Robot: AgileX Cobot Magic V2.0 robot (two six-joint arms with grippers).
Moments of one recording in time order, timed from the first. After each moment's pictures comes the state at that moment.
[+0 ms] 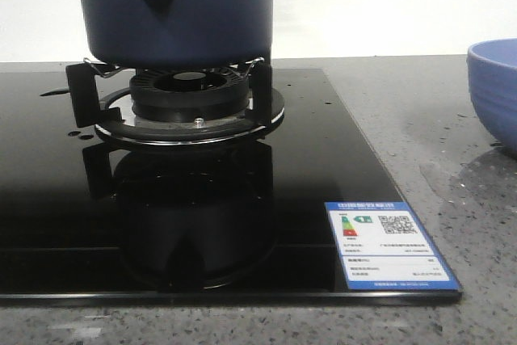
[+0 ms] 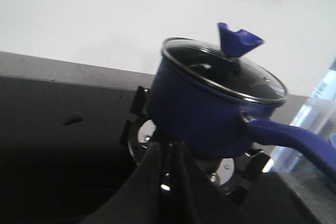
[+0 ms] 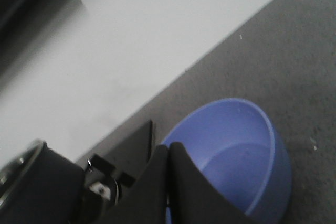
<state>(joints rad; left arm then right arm) -0.06 0.35 -0.39 -1.12 0.44 0.83 -0.11 0.23 -0.37 0.43 0.37 0.30</state>
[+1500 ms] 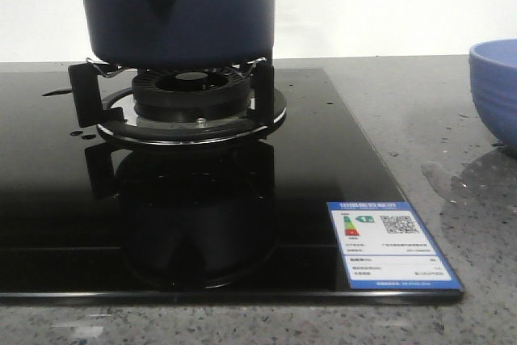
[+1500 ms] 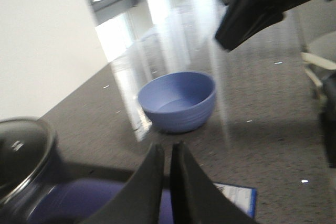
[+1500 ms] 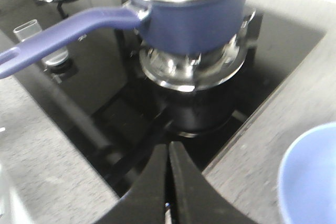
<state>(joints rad) -0.27 0.76 -0.58 -1.53 0.90 1.85 0.06 0.61 -0.84 0.77 0.99 -0.77</state>
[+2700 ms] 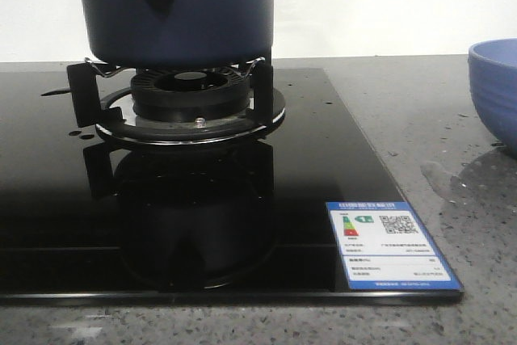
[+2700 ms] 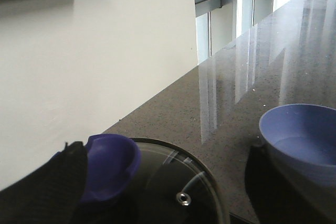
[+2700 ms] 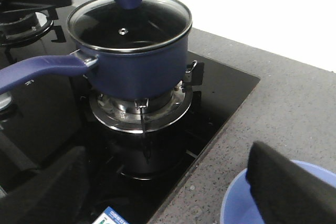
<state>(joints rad) -0.27 1.26 -0.93 -1.77 0.74 2.01 0.06 0.60 -0.79 0.77 0.78 -0.81</state>
